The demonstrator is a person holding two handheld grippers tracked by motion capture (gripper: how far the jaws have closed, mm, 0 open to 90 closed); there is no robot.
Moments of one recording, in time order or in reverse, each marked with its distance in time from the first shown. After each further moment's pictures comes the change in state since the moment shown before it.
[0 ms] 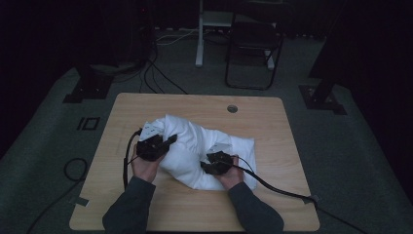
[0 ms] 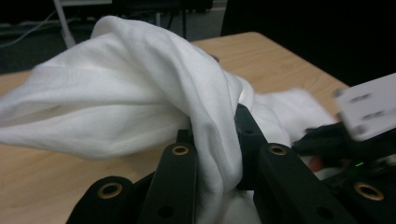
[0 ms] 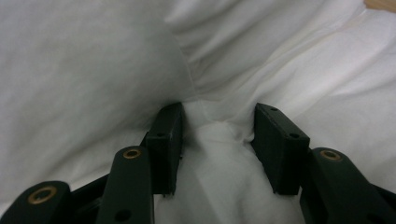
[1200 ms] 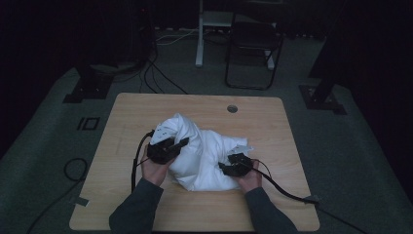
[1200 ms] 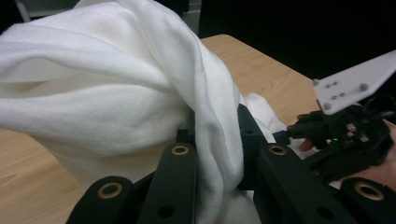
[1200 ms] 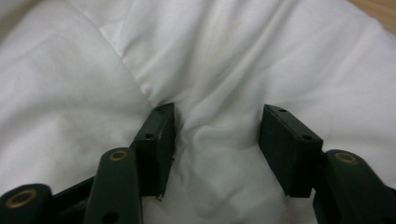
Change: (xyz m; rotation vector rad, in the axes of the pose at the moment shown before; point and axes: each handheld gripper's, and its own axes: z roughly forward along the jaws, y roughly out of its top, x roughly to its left) left arm -0.028 0.003 0.010 -0.001 -0.073 0.056; right arm -0.042 -0.042 -0.032 0.029 -0.095 0.128
